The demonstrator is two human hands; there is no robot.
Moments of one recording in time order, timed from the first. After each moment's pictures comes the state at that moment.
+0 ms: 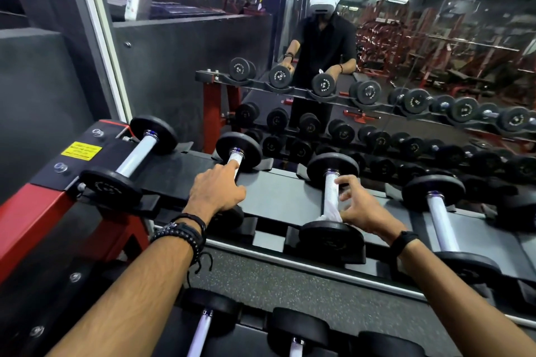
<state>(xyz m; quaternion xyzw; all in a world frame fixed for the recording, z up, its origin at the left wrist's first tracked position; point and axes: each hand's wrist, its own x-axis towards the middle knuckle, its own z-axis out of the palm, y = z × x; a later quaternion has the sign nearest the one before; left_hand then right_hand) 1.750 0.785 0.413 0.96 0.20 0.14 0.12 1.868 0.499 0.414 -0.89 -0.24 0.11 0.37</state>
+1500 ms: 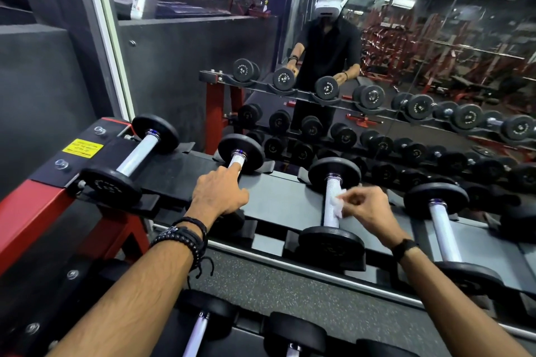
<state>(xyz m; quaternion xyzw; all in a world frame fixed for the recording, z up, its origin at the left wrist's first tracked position) 1.753 0.781 0.411 0.96 0.20 0.14 0.11 1.879 0.491 0.411 -0.86 -0.24 0.00 0.45</state>
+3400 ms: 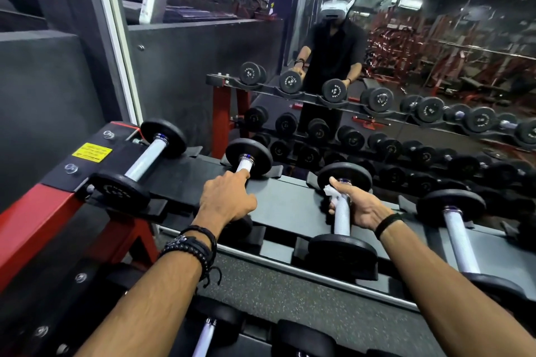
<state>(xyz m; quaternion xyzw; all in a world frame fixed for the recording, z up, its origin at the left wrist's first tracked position) 1.755 0.785 0.407 0.96 0.20 0.16 0.10 1.918 0.544 0.409 -0.65 0.01 0.34 0.68</state>
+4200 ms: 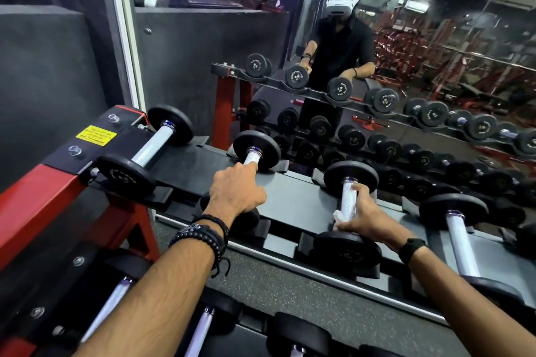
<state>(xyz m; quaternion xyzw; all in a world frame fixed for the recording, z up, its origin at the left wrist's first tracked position) 1.751 0.779 0.413 0.96 0.20 0.16 0.10 1.880 0.520 0.403 -0.94 -0.20 0.12 0.26</state>
